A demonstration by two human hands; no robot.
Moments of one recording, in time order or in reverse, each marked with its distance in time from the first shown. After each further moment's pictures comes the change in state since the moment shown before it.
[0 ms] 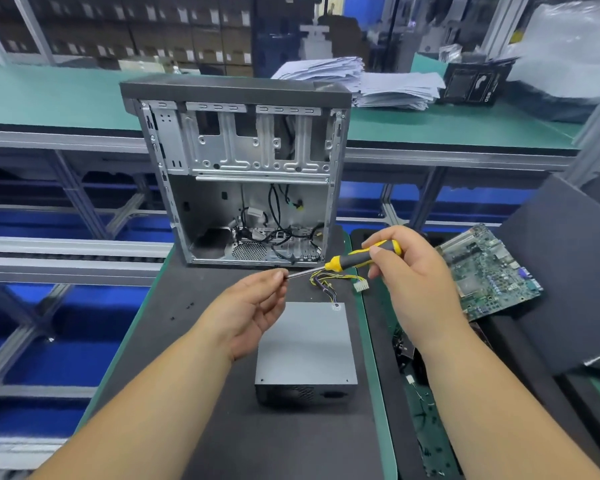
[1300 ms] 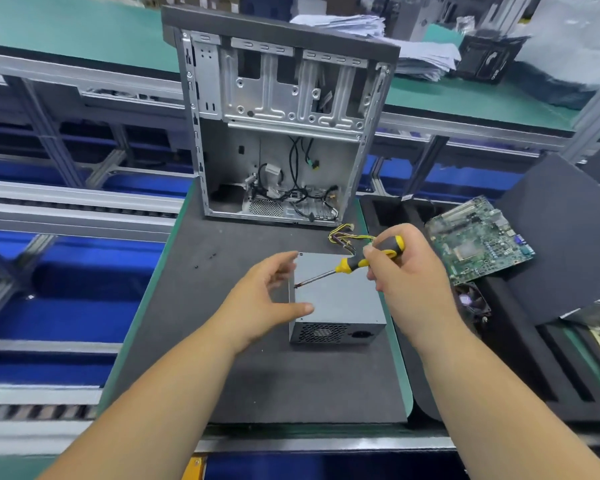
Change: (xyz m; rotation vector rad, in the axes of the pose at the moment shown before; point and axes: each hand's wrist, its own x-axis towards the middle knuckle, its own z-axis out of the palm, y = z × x) left_hand -0.051 -0.022 -0.084 0.875 -0.127 0.354; right_hand -0.071 -0.001 0.068 -0.210 0.024 0.088
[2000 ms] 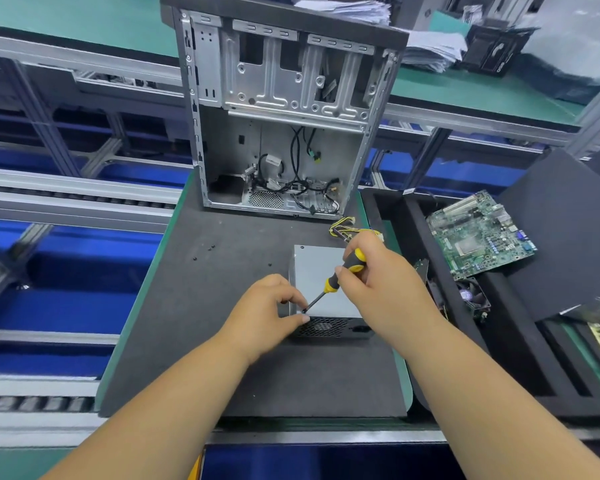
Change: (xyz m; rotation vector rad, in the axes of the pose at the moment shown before) left_hand 0.001 -0.038 0.017 0.435 -0.013 0.110; right_hand -0.005 0.004 0.015 -0.452 -0.267 -0.122
